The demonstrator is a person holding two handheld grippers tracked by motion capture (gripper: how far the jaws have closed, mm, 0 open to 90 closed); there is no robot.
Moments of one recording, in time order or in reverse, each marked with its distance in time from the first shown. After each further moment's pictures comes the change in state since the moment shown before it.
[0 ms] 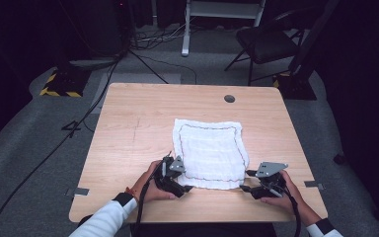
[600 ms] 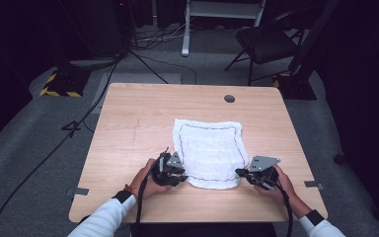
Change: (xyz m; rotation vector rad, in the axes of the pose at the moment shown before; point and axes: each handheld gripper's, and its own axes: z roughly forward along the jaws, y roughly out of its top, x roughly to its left) left arm 0.015 -0.001 -0.007 0.012 0.010 -0.007; right arm -0.004 0.028 0.011 -0.039 -0.034 -0.075
